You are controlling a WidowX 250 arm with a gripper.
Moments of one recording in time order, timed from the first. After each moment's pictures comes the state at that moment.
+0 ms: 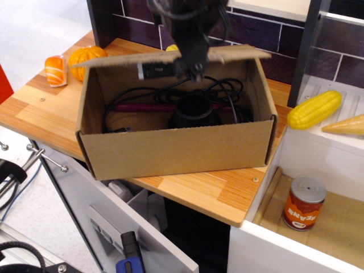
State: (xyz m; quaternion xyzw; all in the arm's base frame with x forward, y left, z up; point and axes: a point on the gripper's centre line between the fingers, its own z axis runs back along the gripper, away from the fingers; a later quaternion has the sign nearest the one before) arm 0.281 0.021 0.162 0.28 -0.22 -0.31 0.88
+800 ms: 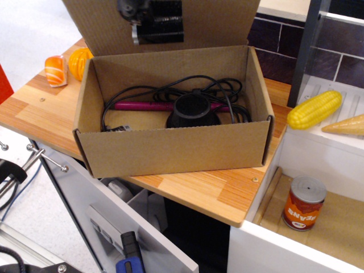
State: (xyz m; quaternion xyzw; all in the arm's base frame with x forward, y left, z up) arm 0.309 0.083 0.186 0.31 -0.24 -0.47 0.79
